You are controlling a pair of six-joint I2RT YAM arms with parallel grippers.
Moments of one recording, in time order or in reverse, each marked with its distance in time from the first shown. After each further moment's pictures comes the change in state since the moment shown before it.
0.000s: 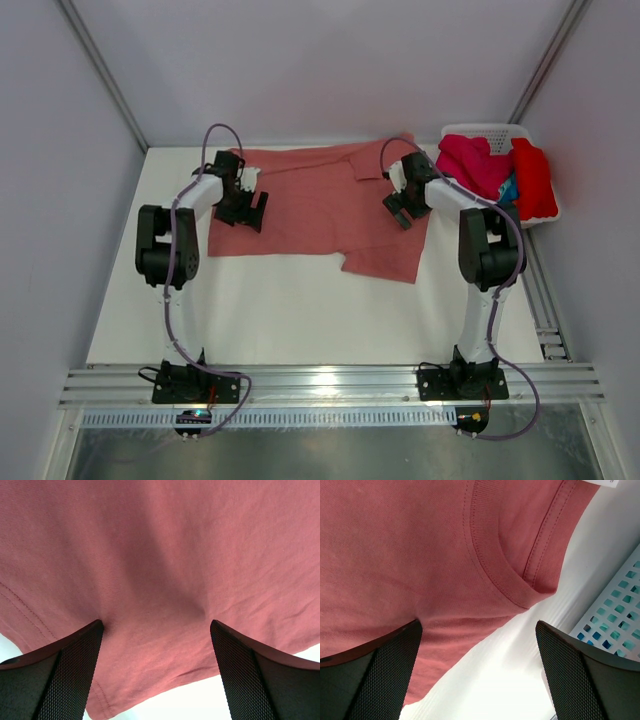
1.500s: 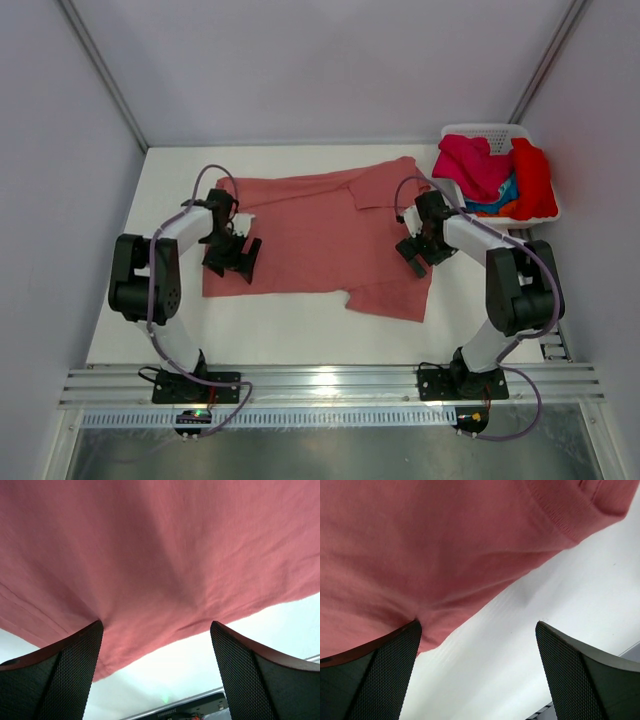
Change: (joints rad) left arm -0.013 -0.335 -0.457 -0.132 0.022 0.014; right arm 0.000 -0.374 -0.464 -0.125 -0.052 0.077
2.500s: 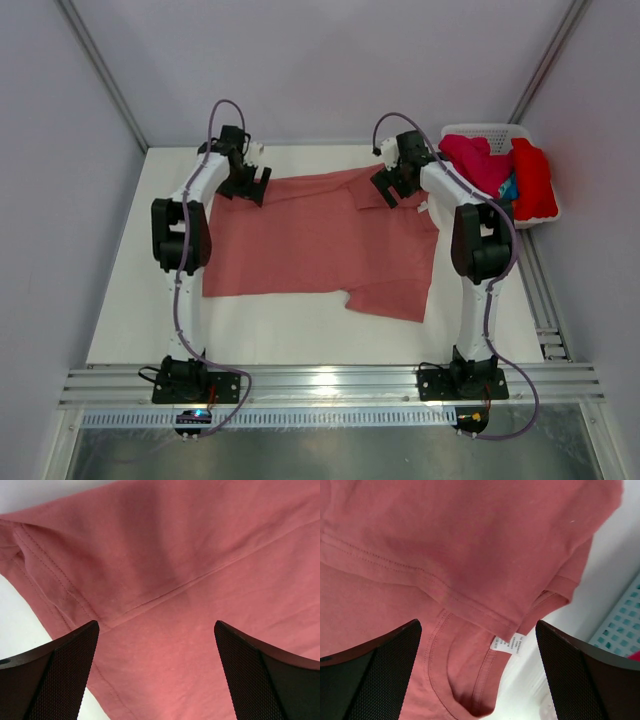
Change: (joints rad) left arm 0.000 0.523 0.898 -0.030 -0.113 -0.027; right arm 0.018 0.439 0.718 0.078 -0.104 -0.019
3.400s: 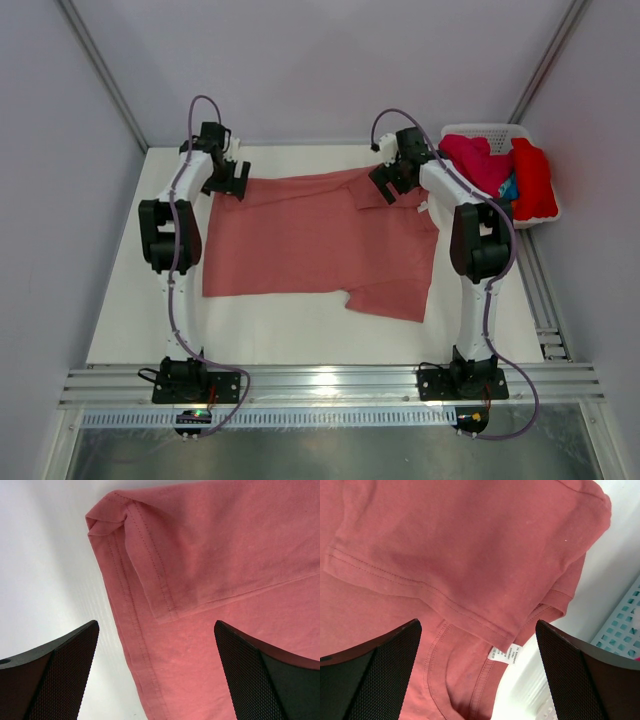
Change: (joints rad) left arm 0.086 -0.006 -0.001 0.012 -0.114 -0.018; right arm 0.004 0.027 0.032 0.005 -0.022 -0.019
